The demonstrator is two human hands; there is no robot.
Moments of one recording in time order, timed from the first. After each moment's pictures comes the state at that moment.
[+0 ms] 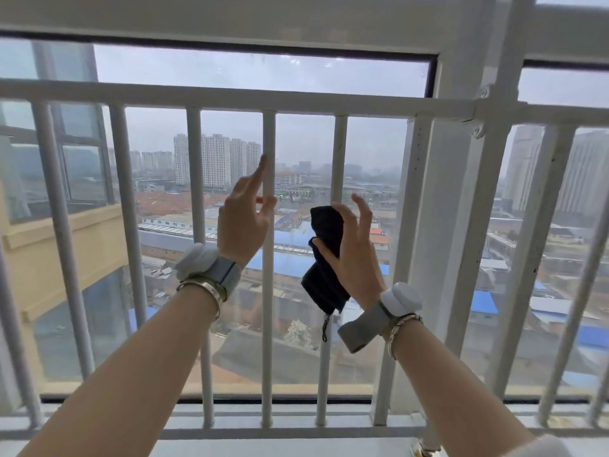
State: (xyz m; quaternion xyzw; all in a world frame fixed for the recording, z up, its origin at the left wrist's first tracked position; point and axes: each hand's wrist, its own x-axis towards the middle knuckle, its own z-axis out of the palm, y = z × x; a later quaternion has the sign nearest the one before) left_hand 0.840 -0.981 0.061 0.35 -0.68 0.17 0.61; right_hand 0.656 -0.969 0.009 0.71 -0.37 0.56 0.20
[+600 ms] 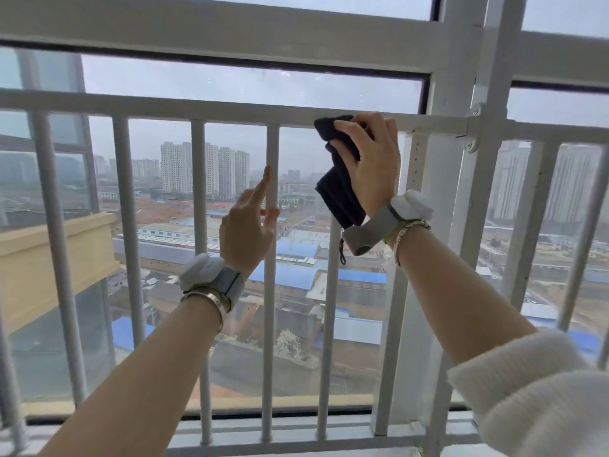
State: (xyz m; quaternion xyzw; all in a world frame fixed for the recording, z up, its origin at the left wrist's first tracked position) left_hand 0.842 -0.982 0.060 0.35 -0.68 0.18 0.62; right_hand 0.652 -0.980 0.147 0.60 -0.30 0.61 0.42
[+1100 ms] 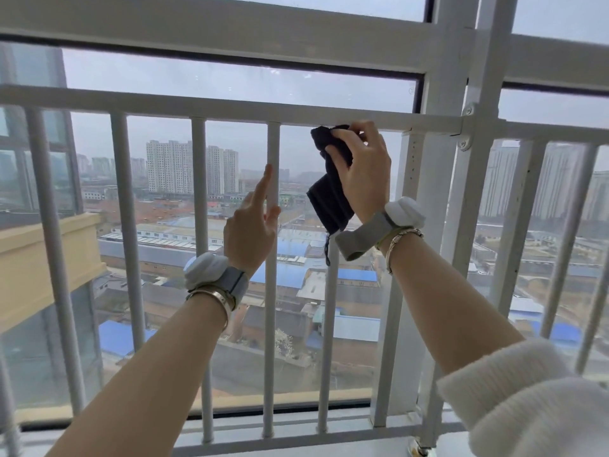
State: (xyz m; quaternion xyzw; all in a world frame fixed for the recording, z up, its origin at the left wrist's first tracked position) left_hand 0.842 -0.990 0.055 0.34 -0.70 0.15 0.61; right_hand 0.667 -0.975 0.138 0.61 -0.37 0.60 0.37
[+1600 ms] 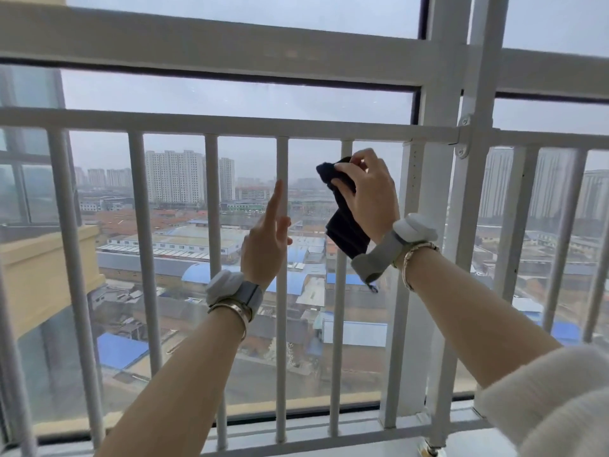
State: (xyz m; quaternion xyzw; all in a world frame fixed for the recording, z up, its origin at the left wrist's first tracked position) left_hand 0.840 -1.000 0.043 0.30 -0.71 0.10 0.63; right_hand 0.662 -0.960 0.119 0.64 -0.40 0.52 0.40
